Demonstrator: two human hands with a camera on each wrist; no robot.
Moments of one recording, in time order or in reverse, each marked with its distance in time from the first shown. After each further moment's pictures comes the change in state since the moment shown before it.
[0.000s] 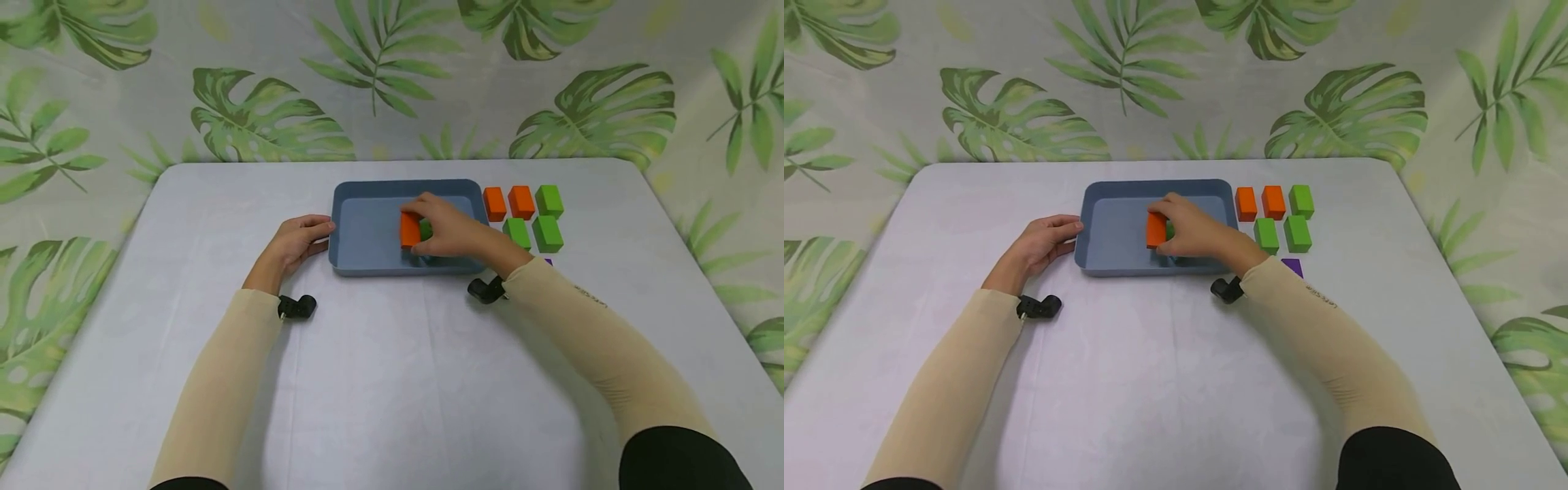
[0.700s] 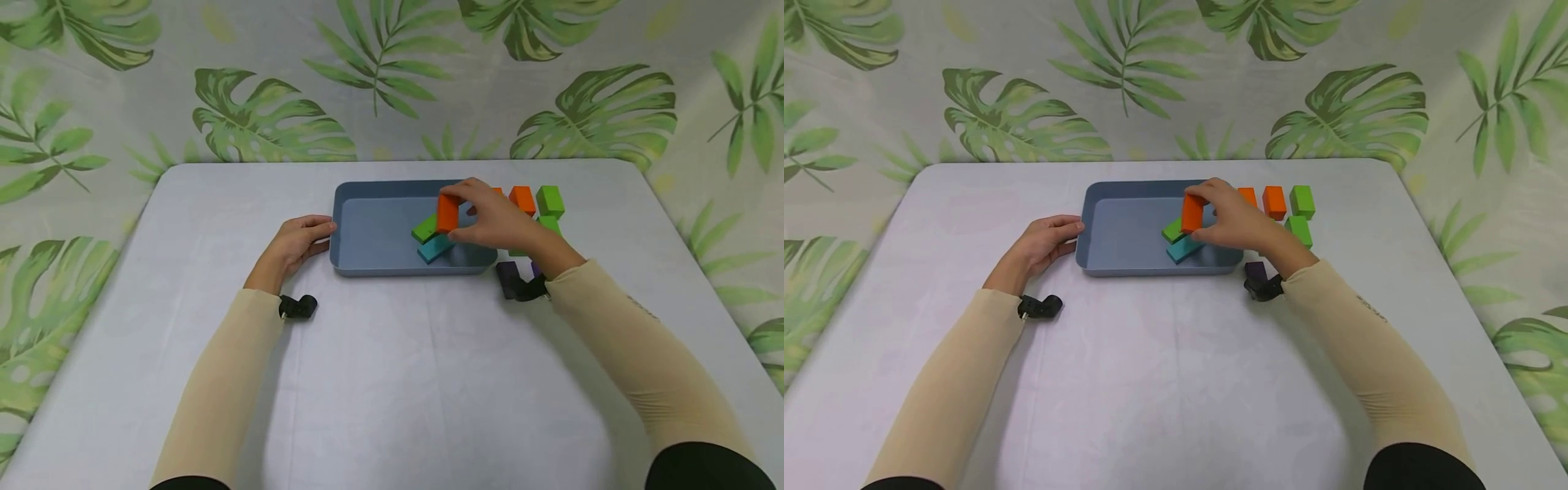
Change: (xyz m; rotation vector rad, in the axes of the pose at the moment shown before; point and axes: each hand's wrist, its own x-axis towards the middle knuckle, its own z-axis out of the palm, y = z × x) left_hand -0.001 0.000 0.002 -0.003 0.008 -0.006; right_hand -0.045 0.019 -0.035 0.048 0.132 0.056
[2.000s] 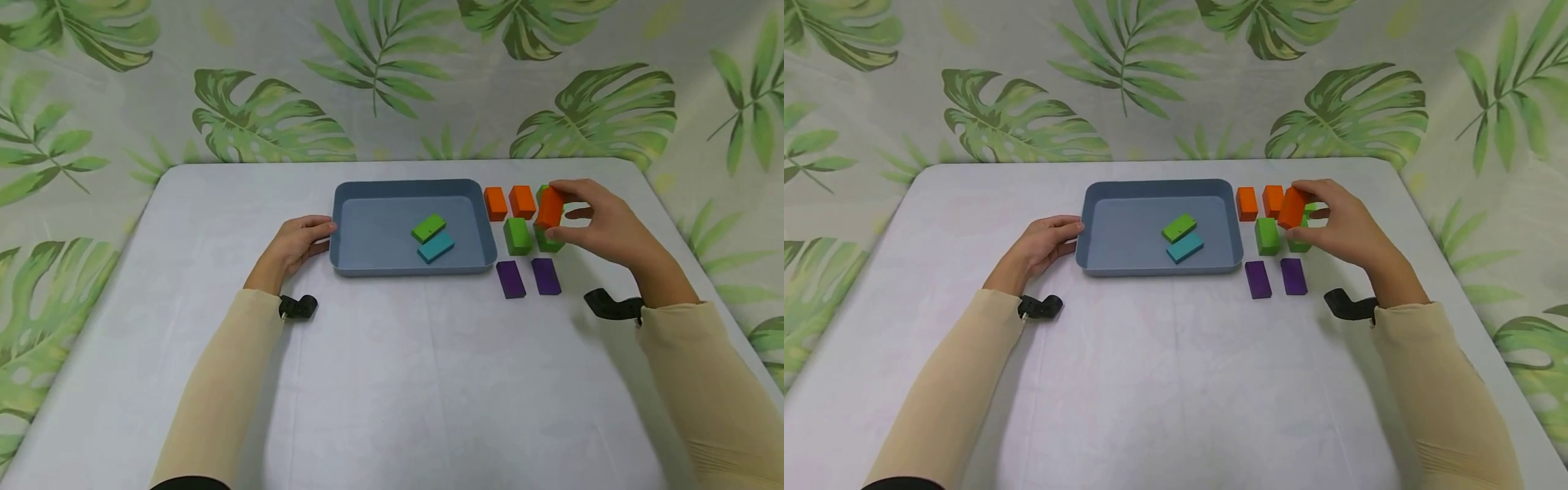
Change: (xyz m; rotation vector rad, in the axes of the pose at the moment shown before) left_hand 0.000 -0.002 -0.002 0.005 -0.013 0.012; right_hand -0.098 0.071 -0.051 0.011 0.270 0.125
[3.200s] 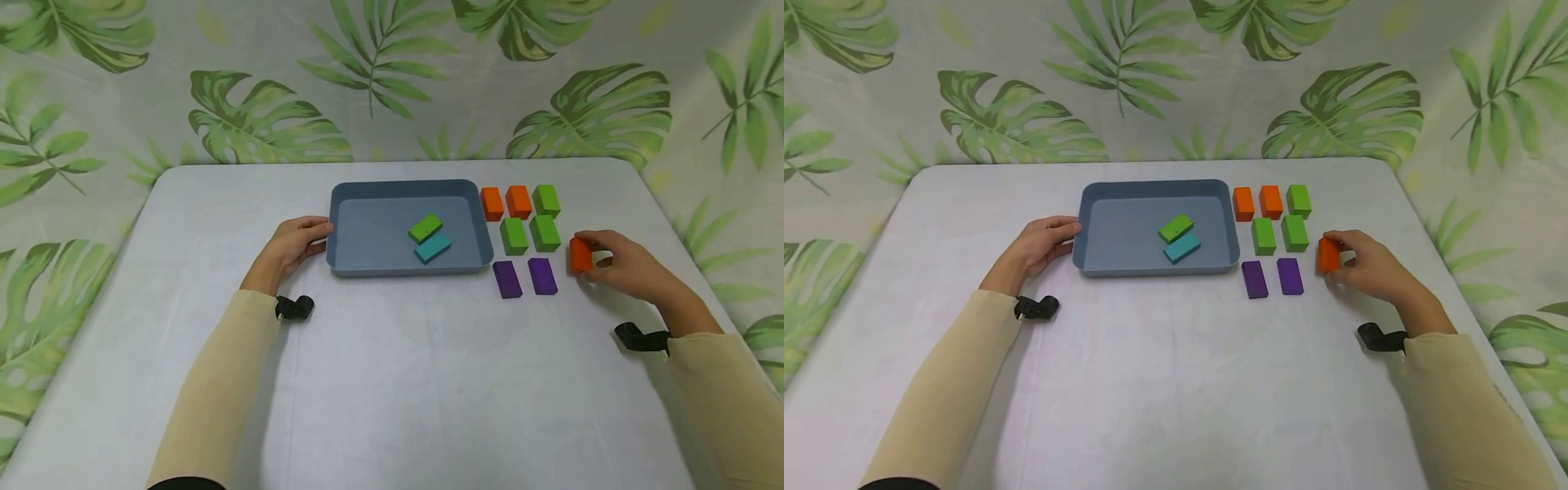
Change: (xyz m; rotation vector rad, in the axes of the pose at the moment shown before) left_hand -0.001 0.002 0.000 0.007 -0.009 -0.002; right_hand -0.044 0.080 0.006 -0.071 -0.195 0.180
